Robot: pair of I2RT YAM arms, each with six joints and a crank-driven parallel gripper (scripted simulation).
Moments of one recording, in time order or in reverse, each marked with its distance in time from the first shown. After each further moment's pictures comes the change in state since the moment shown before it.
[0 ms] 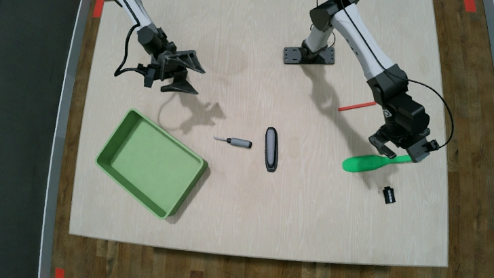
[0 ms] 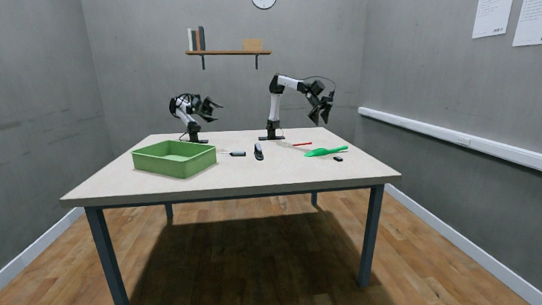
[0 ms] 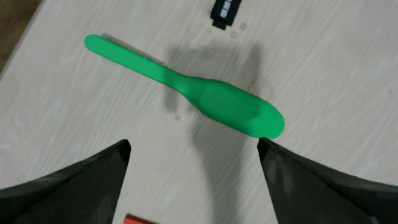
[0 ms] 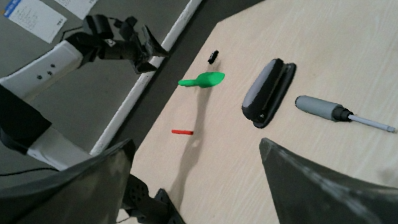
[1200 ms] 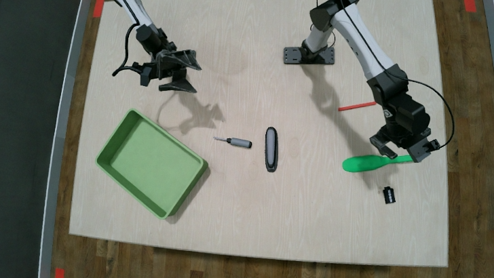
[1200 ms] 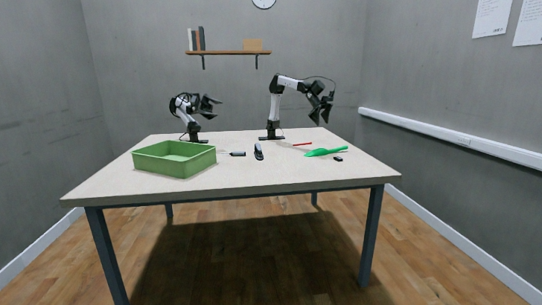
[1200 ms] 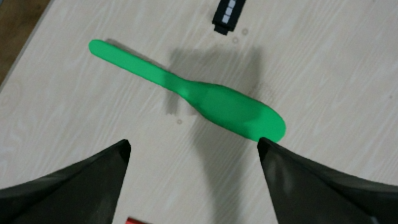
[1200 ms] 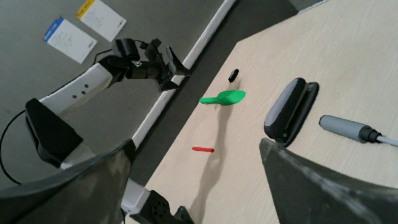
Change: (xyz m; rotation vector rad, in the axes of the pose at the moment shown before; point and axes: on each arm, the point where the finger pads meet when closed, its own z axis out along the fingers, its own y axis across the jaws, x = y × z) left arm -0.004 0.001 0.001 -0.006 -0.015 0.000; right arm -0.018 0.018 0.004 -0.063 -0.075 0.061
